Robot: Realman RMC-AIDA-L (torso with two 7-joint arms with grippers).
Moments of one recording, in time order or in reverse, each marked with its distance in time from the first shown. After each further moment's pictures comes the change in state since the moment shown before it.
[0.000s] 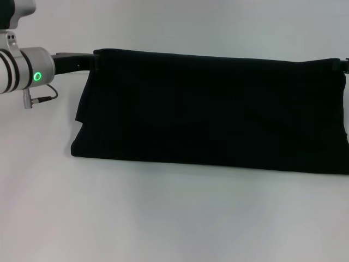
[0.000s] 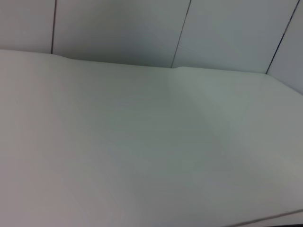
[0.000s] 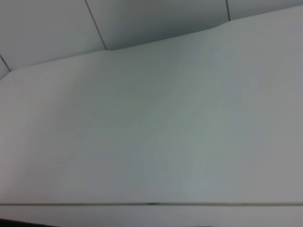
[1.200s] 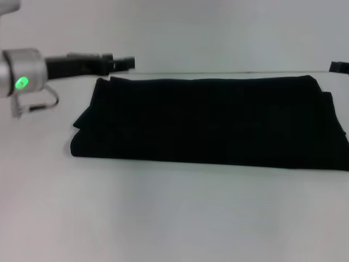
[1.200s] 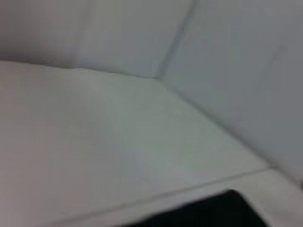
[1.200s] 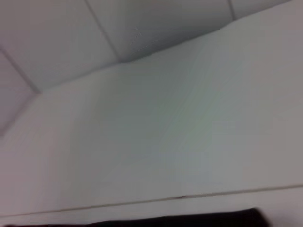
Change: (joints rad) left arm 0.150 -0.049 0.067 0.318 -0.102 0.459 -0.081; right arm -0.117 0.022 -0.077 -0.143 0.141 -0.164 0.088
